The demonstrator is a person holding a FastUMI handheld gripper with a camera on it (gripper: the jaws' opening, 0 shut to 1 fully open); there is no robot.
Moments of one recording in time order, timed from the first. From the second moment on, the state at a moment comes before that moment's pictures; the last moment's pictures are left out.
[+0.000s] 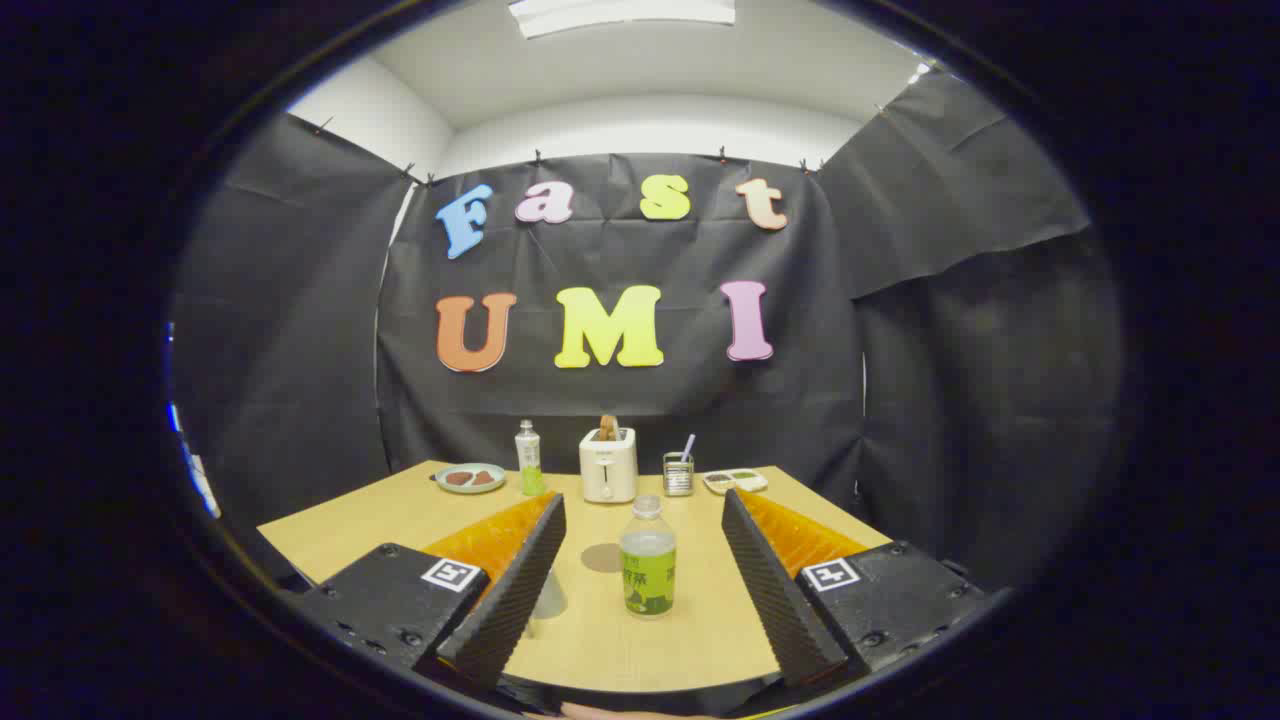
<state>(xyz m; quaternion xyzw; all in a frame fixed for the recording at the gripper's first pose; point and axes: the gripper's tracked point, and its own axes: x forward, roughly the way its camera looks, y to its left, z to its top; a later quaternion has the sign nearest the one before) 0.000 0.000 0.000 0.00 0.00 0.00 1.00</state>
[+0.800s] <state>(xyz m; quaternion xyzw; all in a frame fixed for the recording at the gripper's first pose) 0.011 0.002 -0.008 0.01 0.01 -0.01 1.00</state>
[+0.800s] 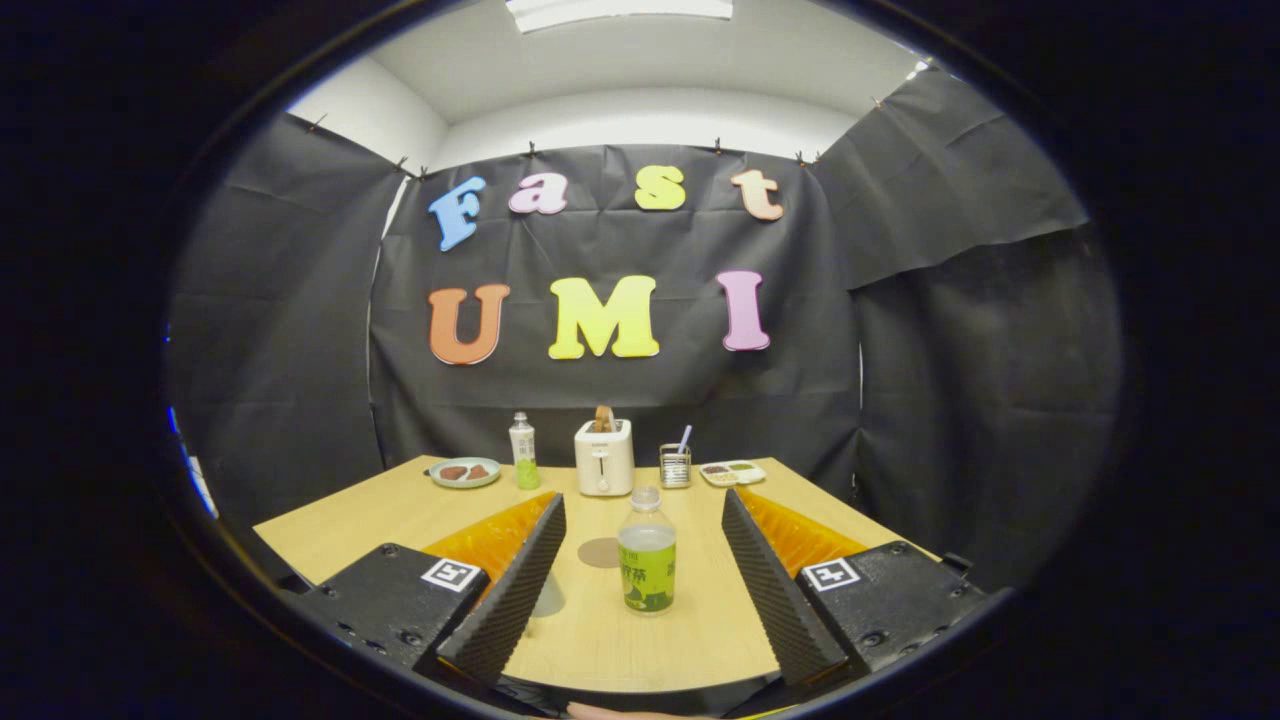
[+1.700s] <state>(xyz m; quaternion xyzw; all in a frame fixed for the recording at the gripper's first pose) 0.071 -0.001 -0.050 0.00 0.03 -0.02 1.00</state>
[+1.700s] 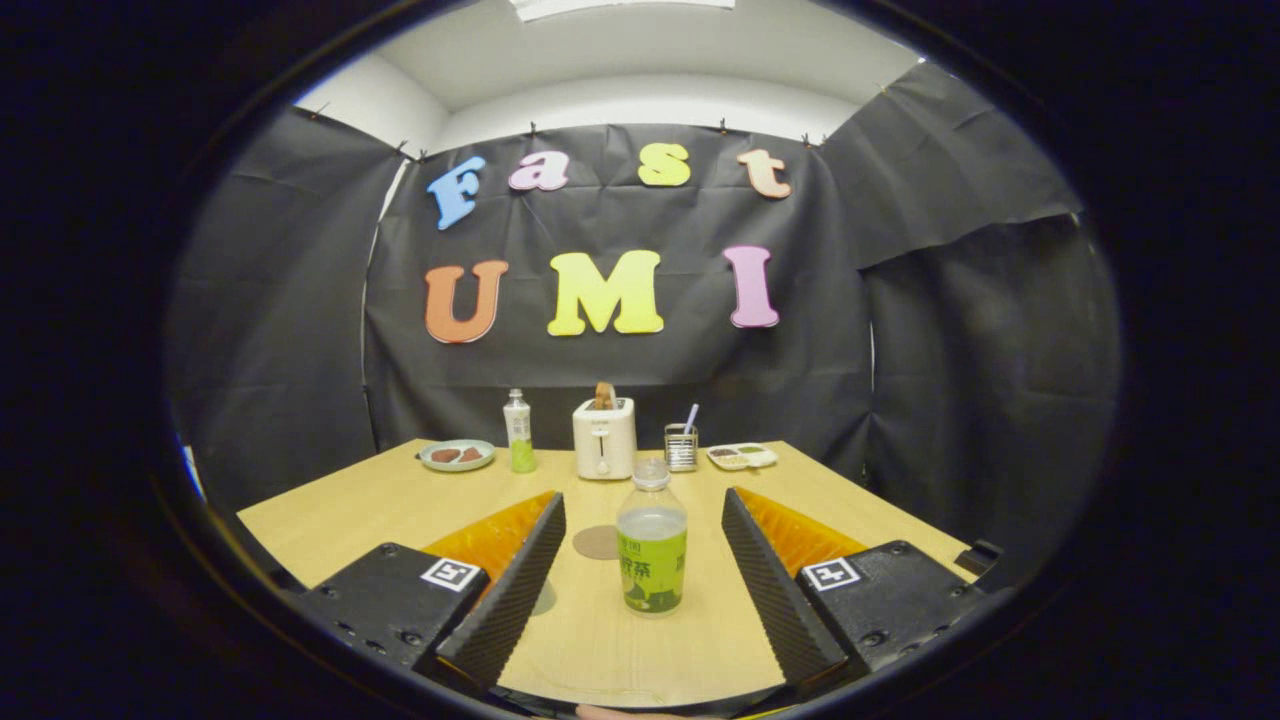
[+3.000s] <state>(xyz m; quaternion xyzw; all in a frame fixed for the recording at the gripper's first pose) 0.185 0.000 -0.148 0.02 0.11 0.01 0.99</state>
